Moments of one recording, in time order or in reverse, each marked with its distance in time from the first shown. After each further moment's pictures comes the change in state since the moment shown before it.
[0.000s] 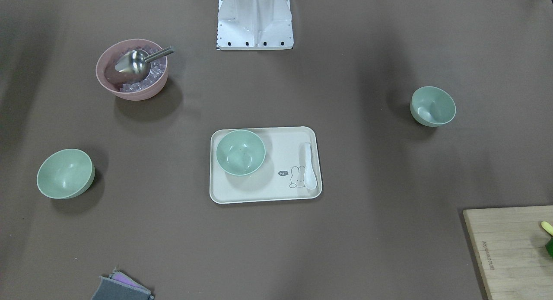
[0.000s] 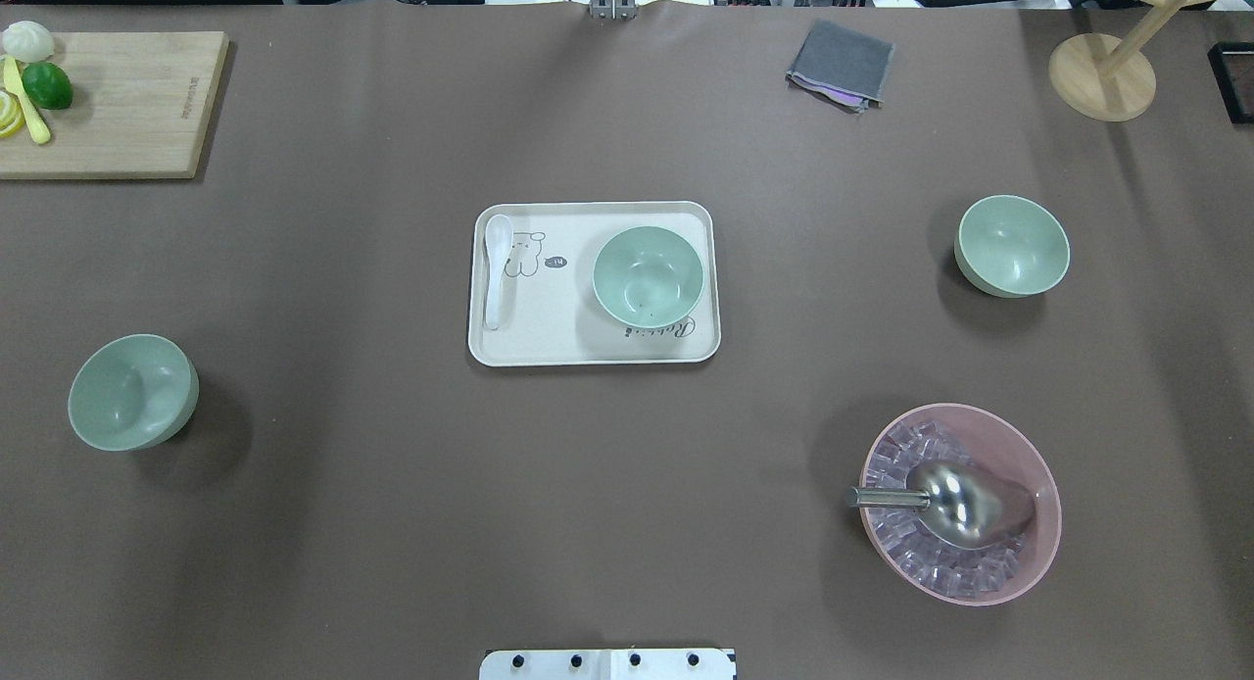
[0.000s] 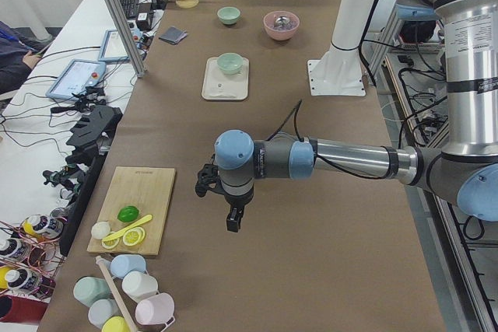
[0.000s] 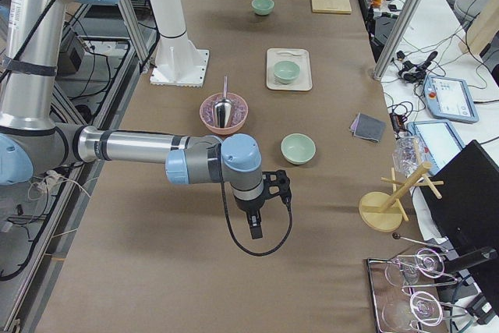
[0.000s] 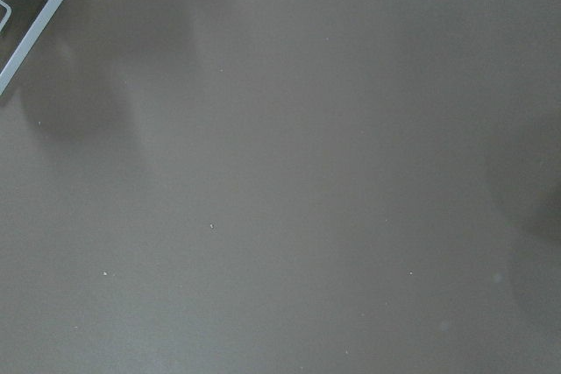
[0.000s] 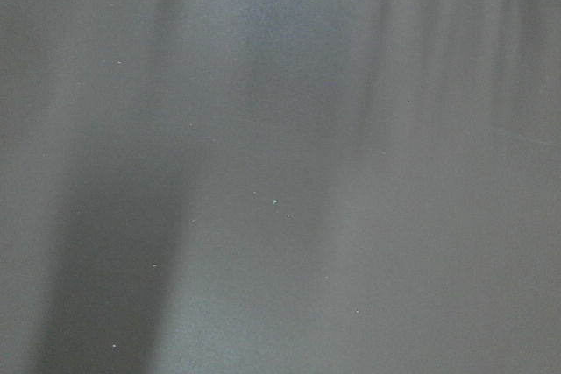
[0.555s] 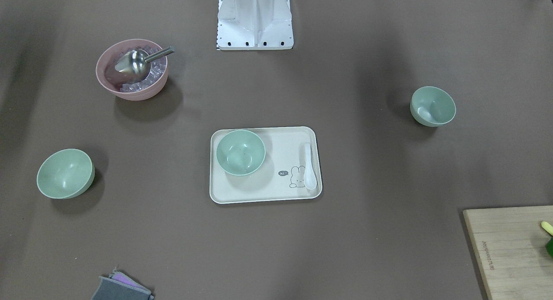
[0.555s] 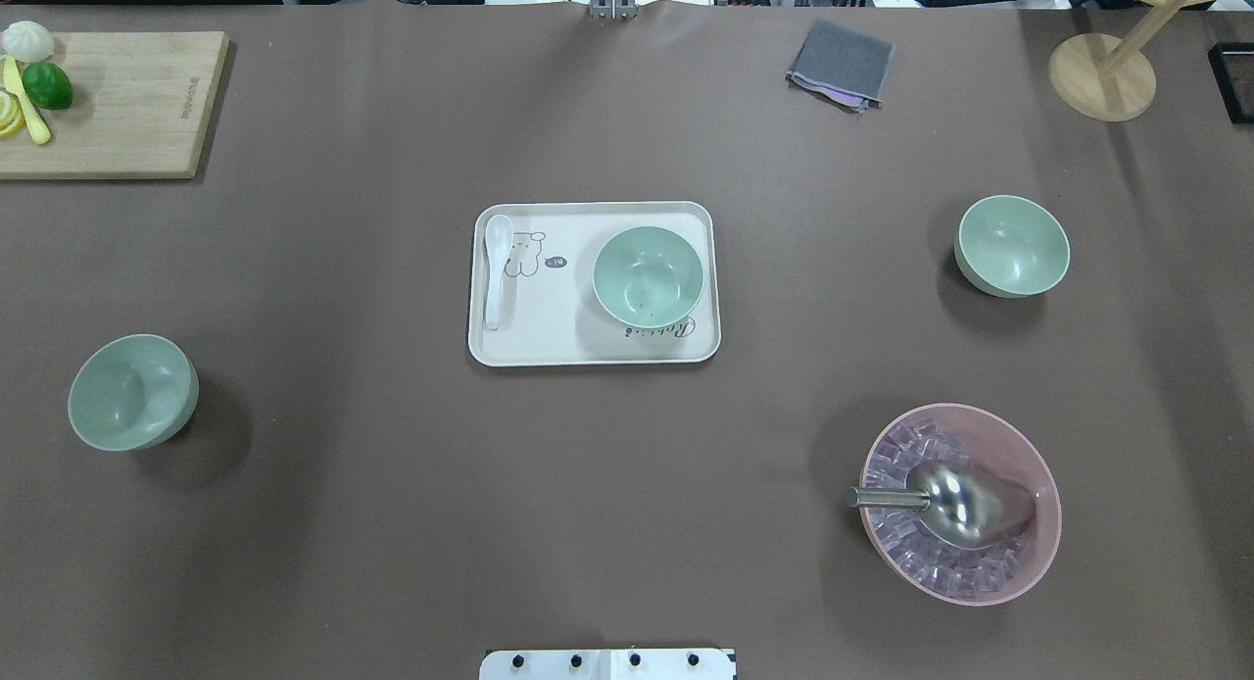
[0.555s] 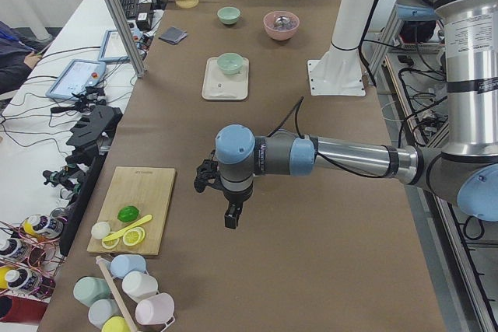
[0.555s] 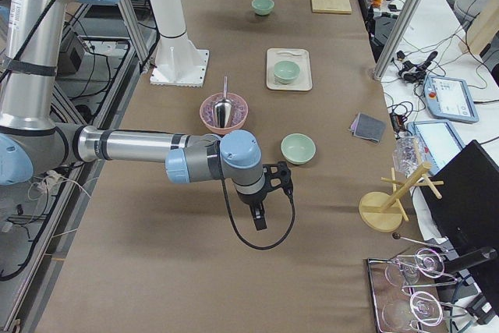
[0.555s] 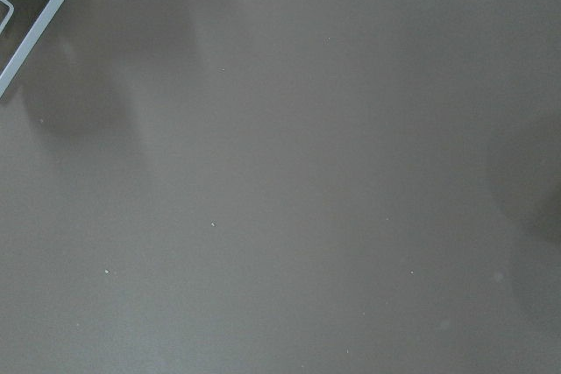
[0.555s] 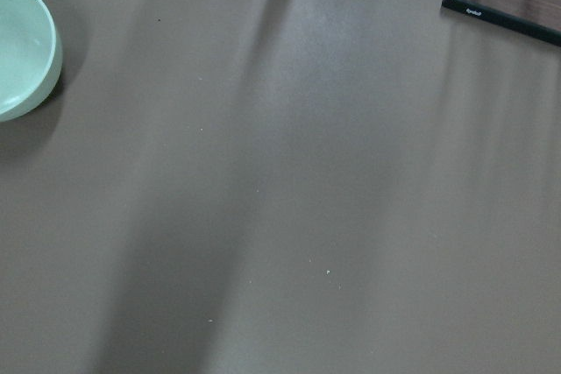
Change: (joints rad) left arm -0.004 -0.004 -0.024 -0.027 0.007 -0.003; right arm 0.000 -0.001 0.028 0.127 0.044 0.000
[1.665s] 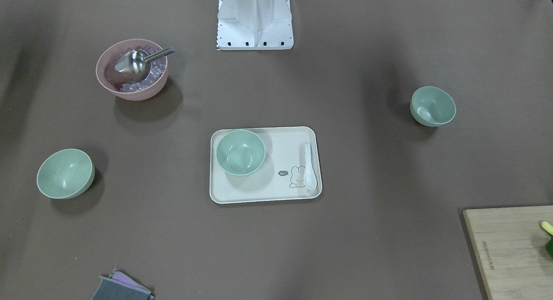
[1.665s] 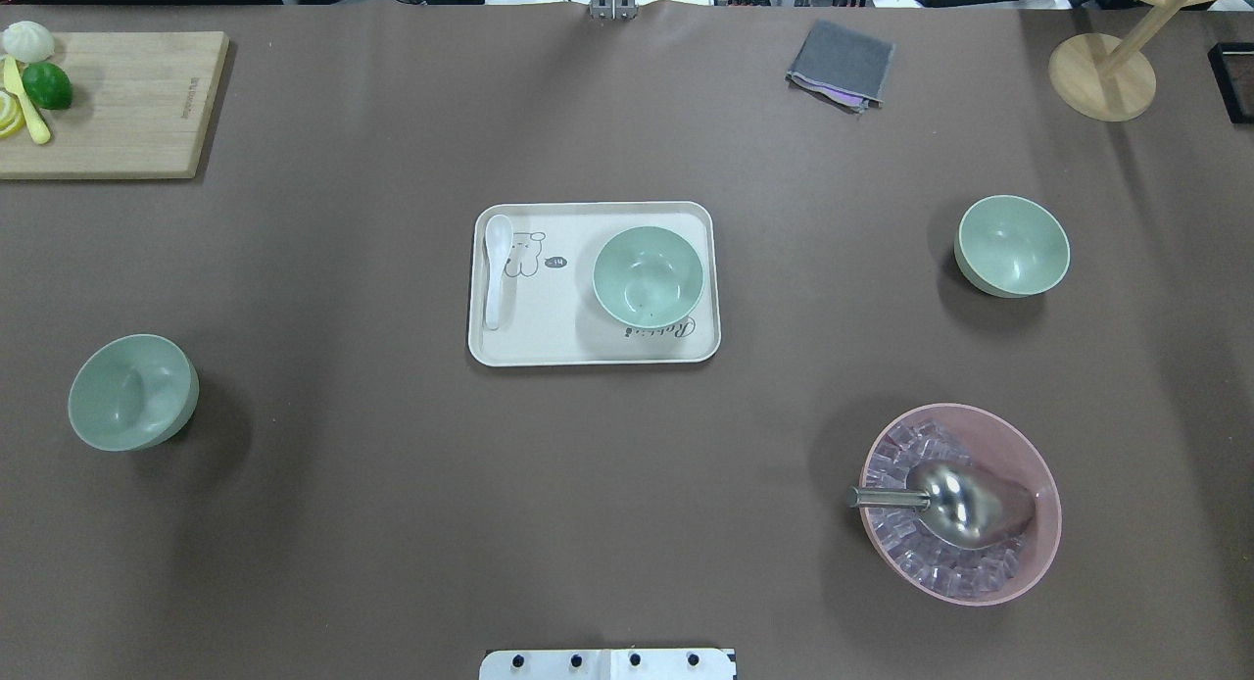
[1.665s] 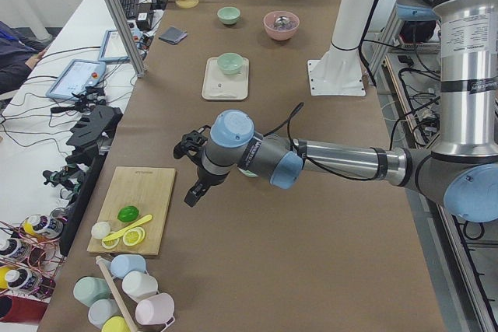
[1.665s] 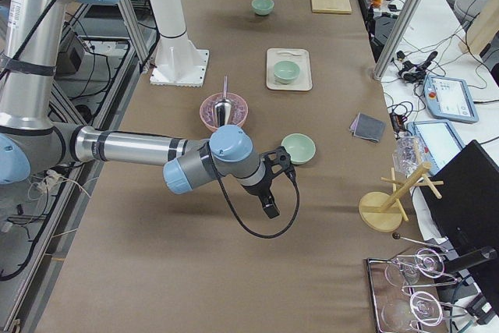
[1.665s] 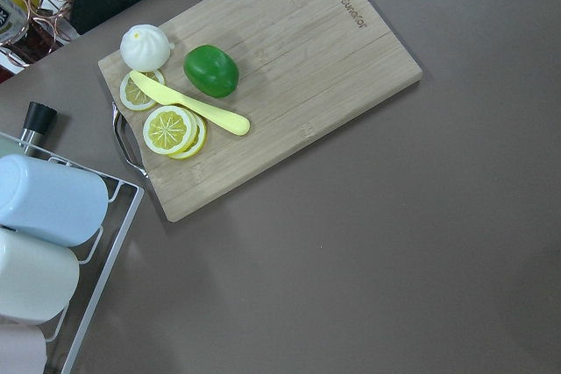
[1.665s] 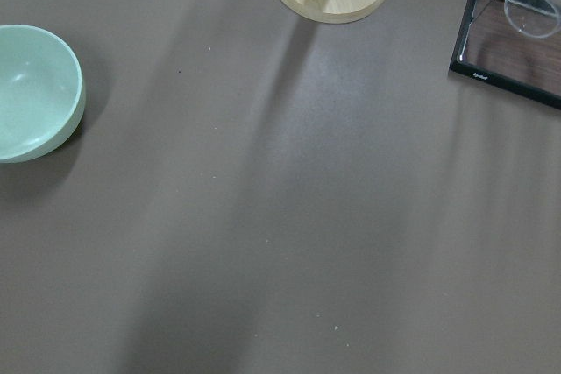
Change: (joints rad) left arm -0.002 -0.055 0.103 -0.488 -0.005 -0.027; right arm -0.039 -0.014 -0.050 0.223 -0.005 0.111
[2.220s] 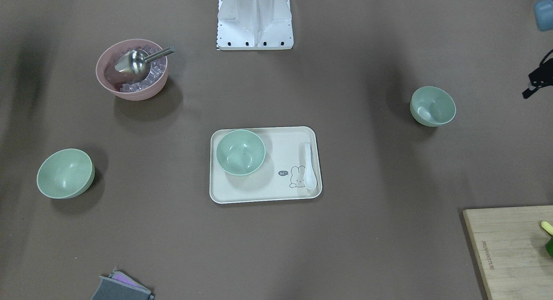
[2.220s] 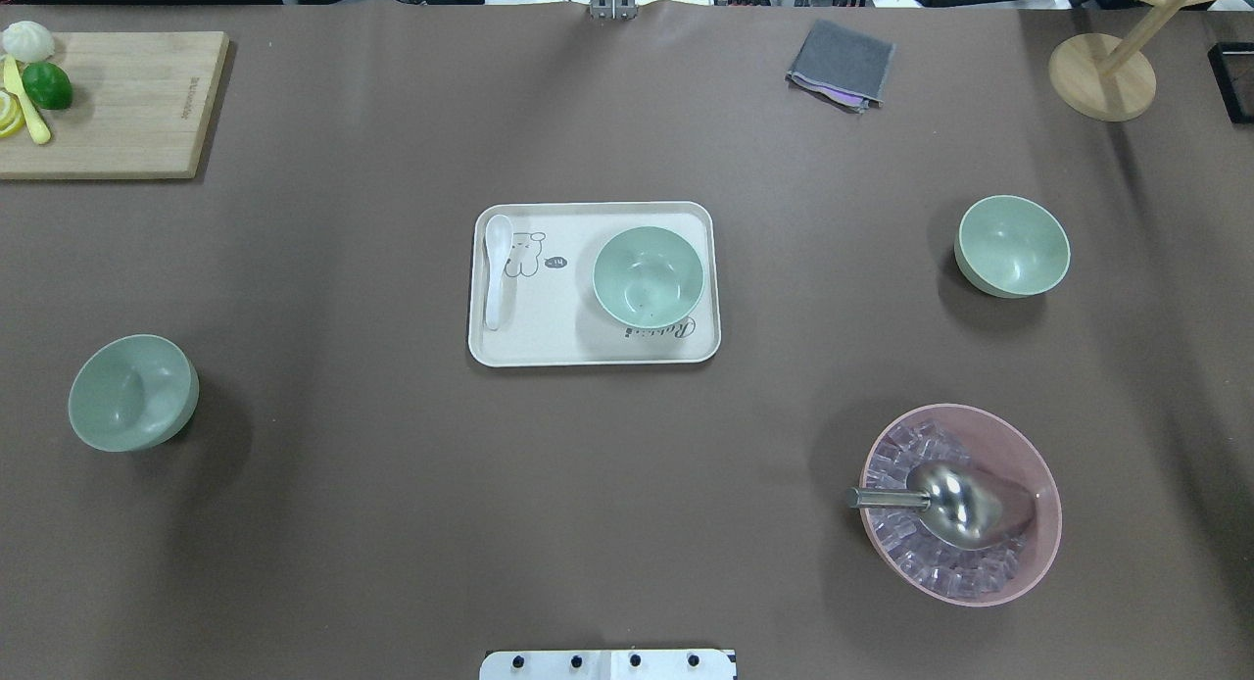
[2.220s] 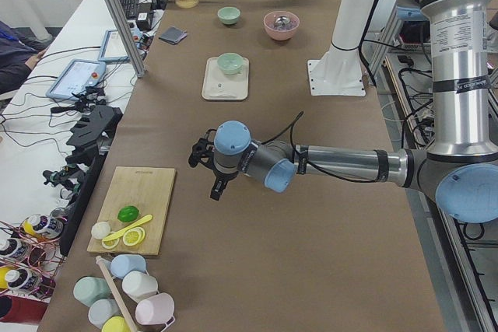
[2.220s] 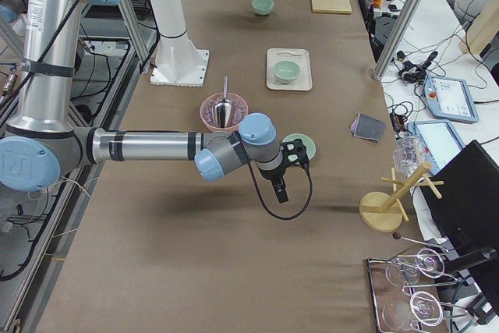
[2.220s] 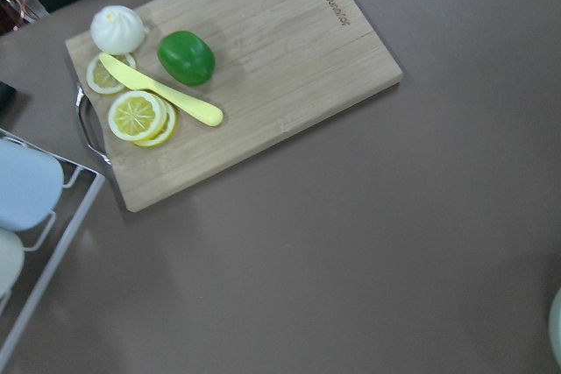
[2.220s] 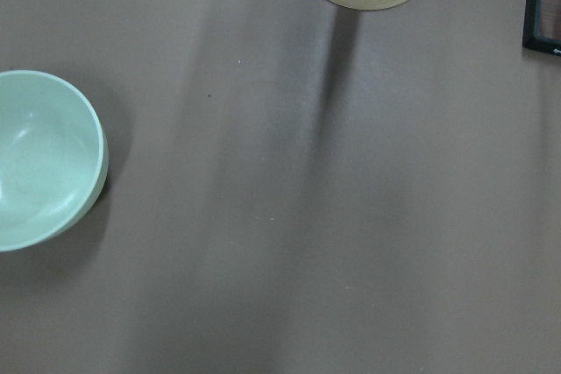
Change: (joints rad) left arm 0.250 0.039 0.026 -0.122 -0.077 -0.462; right arm -0.211 0.099 -0.018 -0.005 -0.089 0.339
